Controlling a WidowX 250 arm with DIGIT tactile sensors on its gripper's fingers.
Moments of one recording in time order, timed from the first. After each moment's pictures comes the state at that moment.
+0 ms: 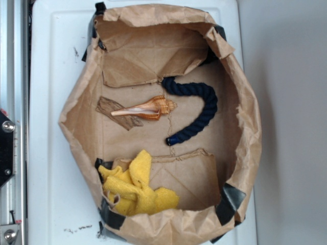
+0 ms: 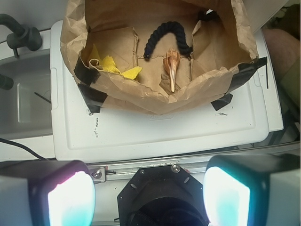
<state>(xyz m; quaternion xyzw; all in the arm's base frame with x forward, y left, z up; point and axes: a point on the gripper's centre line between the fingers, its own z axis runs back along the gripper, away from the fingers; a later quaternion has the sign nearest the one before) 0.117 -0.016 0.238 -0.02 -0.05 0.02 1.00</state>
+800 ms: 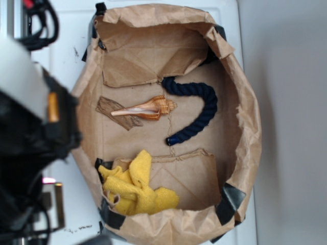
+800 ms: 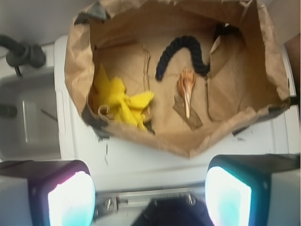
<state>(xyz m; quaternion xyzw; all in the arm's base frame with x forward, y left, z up) 0.182 -0.012 0.226 -0.04 -0.04 0.06 1.00</state>
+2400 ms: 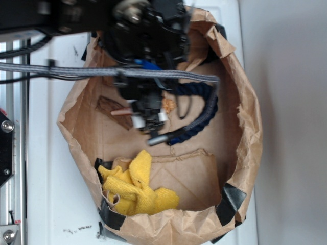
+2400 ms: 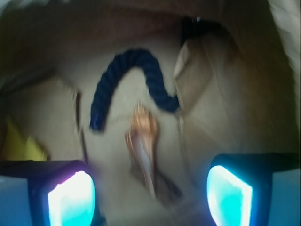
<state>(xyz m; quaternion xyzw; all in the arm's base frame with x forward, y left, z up) 0.257 0.040 0.107 -0.04 -0.03 0.11 0.99</state>
